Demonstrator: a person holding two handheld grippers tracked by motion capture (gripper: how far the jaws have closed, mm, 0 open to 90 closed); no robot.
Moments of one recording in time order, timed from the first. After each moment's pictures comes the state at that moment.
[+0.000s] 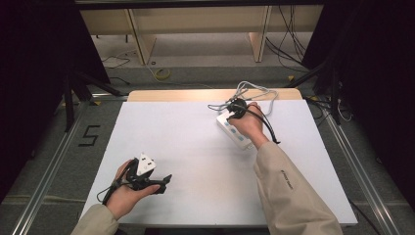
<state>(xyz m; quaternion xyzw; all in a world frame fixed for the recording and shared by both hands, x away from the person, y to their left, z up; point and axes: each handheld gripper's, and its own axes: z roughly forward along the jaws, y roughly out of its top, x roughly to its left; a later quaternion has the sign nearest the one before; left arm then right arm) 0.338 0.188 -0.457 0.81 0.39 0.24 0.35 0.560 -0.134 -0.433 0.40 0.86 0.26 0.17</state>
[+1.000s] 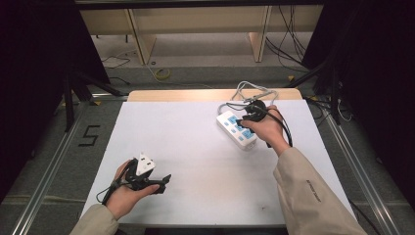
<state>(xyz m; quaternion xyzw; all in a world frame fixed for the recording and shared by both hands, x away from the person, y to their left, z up) 0.337 0.190 -0.458 0.81 0.40 0.24 0.35 0.525 -0.181 -0.412 0.43 0.83 0.33 0.15</state>
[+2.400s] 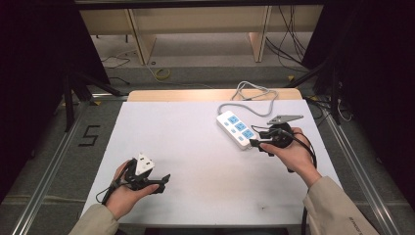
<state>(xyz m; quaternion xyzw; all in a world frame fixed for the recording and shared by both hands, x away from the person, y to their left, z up) 0.337 0.191 -0.458 0.81 0.41 0.24 0.35 0.435 -0.234 -0.410 0.40 0.81 0.39 0.14</state>
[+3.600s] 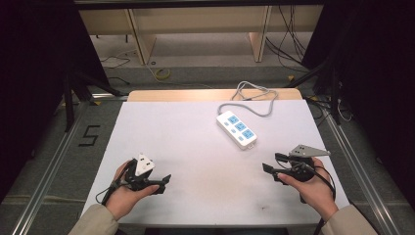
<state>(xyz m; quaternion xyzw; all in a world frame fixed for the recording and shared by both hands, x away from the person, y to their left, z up) 0.335 0.188 -0.456 0.81 0.40 0.24 0.36 0.358 -0.275 -0.445 0.41 0.78 0.45 0.15</state>
